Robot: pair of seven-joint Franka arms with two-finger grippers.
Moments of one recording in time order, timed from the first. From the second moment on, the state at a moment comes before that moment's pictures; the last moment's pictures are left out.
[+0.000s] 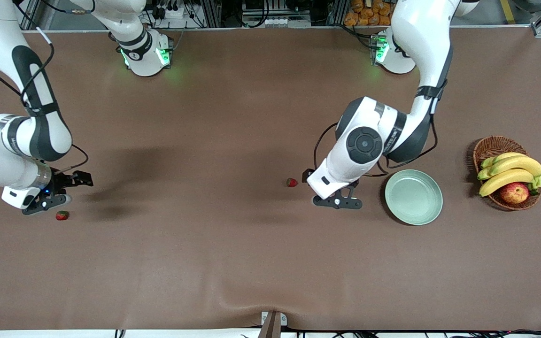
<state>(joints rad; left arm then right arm) -0.60 0.59 0.07 -1.48 -0.16 2.05 -0.38 -0.23 0.41 0.00 -1.95 -0.01 2.24 -0.60</state>
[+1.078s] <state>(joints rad) -0.74 0.78 0.07 -1.47 -0.16 2.27 -0.59 -0.45 0.56 0.00 -1.90 -0.21 2.46 -1.23</state>
